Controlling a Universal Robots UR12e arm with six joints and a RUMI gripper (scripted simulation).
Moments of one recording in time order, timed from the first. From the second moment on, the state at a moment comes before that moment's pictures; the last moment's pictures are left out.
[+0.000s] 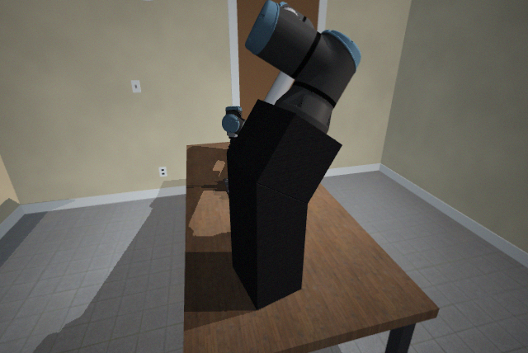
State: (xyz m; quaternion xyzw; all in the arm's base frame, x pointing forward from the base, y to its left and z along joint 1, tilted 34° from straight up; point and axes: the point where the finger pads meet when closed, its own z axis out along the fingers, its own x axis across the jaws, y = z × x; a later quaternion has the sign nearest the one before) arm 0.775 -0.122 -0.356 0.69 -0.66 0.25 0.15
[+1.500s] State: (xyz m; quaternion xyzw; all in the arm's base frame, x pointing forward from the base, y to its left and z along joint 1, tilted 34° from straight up) arm 0.777 -0.129 -0.367 0.69 -0.66 0.25 0.15
